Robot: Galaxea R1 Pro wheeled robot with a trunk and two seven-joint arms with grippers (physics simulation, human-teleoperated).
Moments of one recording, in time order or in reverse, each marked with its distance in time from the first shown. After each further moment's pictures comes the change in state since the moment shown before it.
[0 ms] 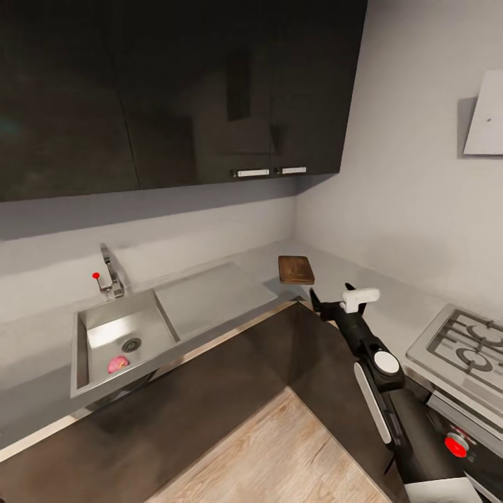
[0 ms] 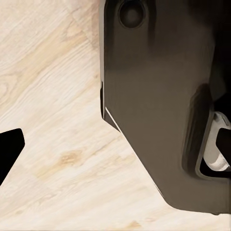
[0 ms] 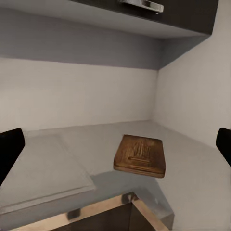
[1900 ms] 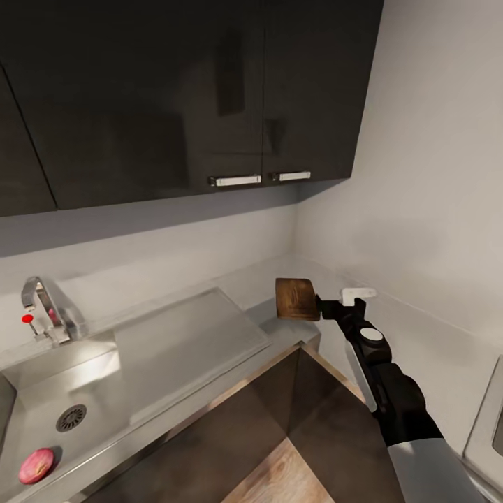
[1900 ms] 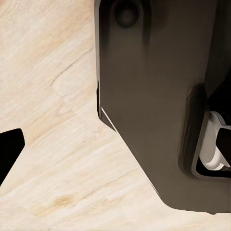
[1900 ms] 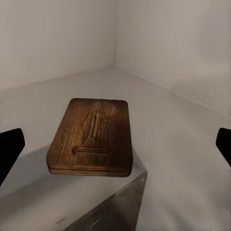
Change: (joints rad) left arm -0.001 -0.008 -0.002 0.000 0.000 0.001 0.000; right arm -0.126 0.028 -0.002 0.122 -0.028 0.338 -0.188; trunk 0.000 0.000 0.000
